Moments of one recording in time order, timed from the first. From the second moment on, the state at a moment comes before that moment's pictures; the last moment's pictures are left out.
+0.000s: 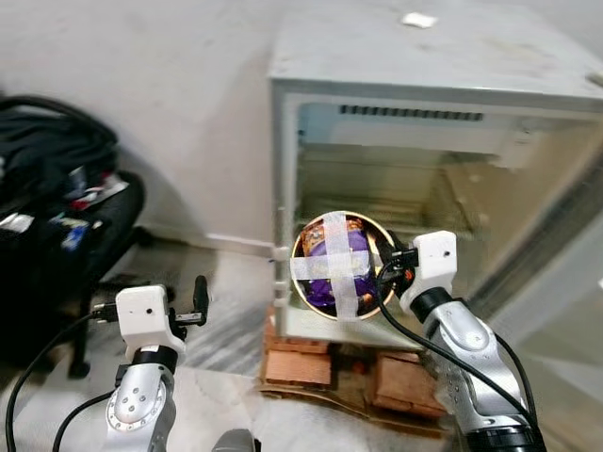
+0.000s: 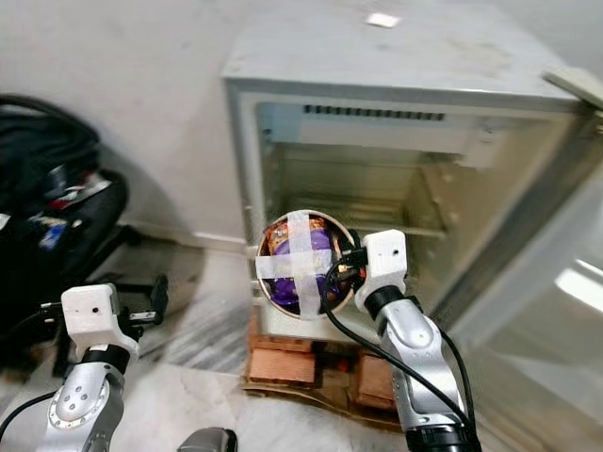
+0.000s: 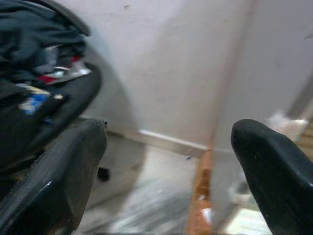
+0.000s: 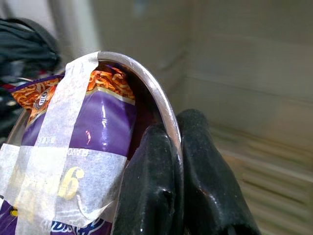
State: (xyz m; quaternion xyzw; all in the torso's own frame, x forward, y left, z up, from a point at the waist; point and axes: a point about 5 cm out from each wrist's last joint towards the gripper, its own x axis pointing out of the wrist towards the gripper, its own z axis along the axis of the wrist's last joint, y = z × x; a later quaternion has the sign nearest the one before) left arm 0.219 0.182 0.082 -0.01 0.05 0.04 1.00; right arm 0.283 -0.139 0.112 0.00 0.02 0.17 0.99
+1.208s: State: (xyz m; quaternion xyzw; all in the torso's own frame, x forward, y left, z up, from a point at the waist) left arm 0.220 0.175 0.085 -0.03 0.05 0.02 1.00; right arm 0.280 -0.149 0.101 0.01 0.04 0.12 0.99
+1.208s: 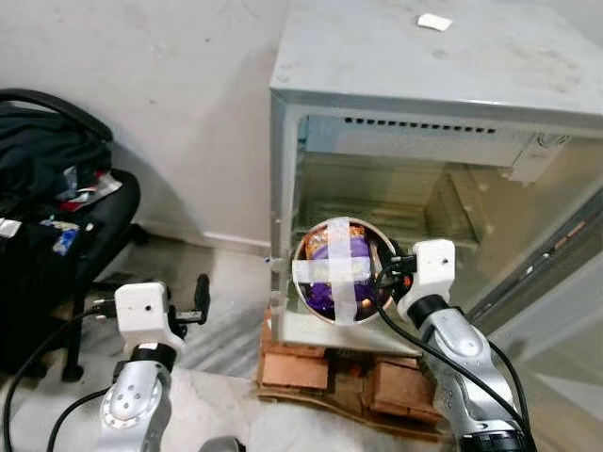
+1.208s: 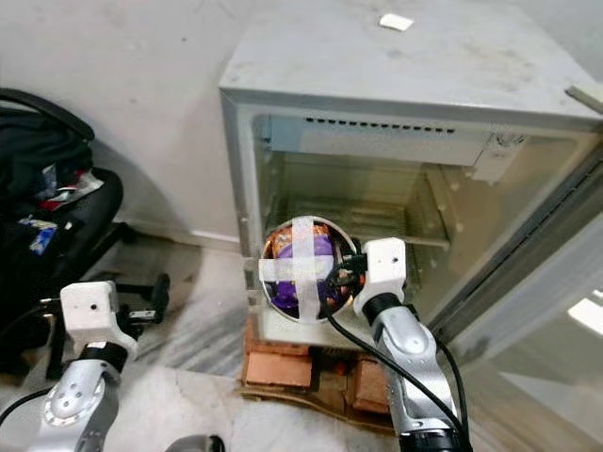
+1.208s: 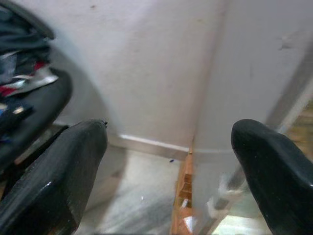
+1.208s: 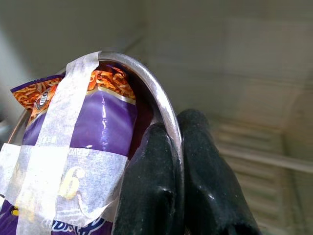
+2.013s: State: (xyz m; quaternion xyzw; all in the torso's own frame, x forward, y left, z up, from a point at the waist) left arm 0.214 0.172 0.084 -0.03 0.06 0.02 1.00; right arm 0.299 -0.130 0.094 0.02 0.06 0.14 0.99
